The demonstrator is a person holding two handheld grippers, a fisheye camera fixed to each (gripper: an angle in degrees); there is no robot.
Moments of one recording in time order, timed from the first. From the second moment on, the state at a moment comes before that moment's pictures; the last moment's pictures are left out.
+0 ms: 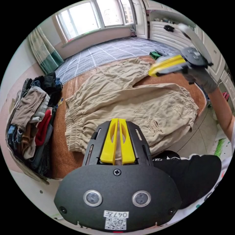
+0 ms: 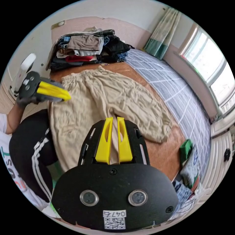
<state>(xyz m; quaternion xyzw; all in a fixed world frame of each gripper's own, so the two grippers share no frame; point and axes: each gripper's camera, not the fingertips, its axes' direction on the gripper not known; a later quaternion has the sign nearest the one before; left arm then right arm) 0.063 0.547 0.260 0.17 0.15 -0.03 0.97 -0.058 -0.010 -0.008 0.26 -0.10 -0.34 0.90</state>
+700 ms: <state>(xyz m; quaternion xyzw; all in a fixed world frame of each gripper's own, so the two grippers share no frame) -0.044 0.649 0.326 0.15 0.18 -0.12 0.97 -0.044 -0.019 0.053 0.20 -0.12 -0.35 0.91</state>
